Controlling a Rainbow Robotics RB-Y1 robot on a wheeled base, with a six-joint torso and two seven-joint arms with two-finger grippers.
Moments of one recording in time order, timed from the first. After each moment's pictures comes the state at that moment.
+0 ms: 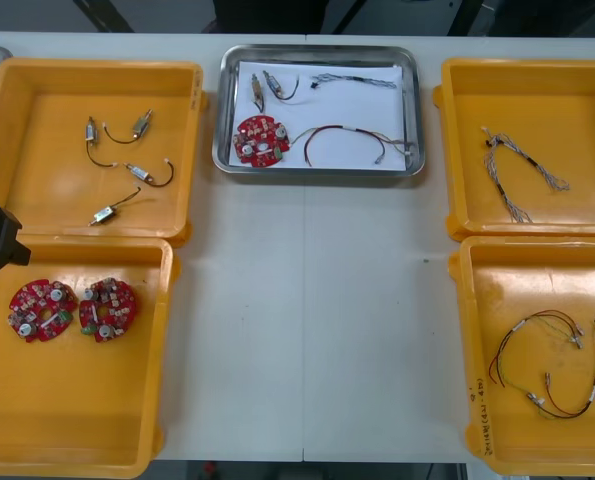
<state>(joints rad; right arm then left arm) -0.06 -0.67 -0.49 -2.22 -0.81 1.92 1.39 -0.24 0.91 0.20 -2.15 0.95 1.91 -1.11</state>
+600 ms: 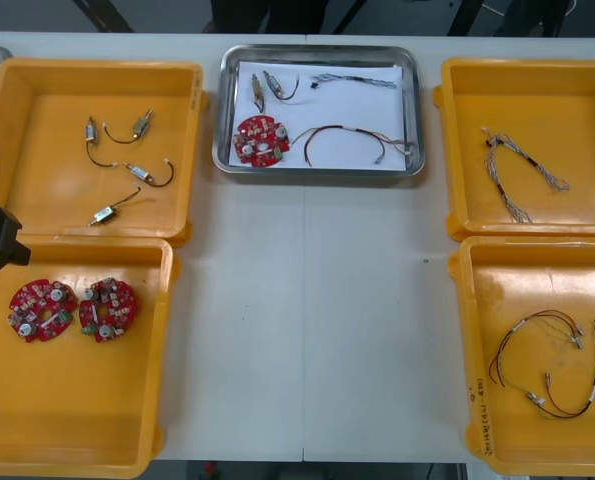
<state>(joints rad) -0.06 -0.67 -0.49 -2.22 -0.81 1.92 1.39 -0.24 0.91 0.20 -2.15 0.95 1.91 -1.11</state>
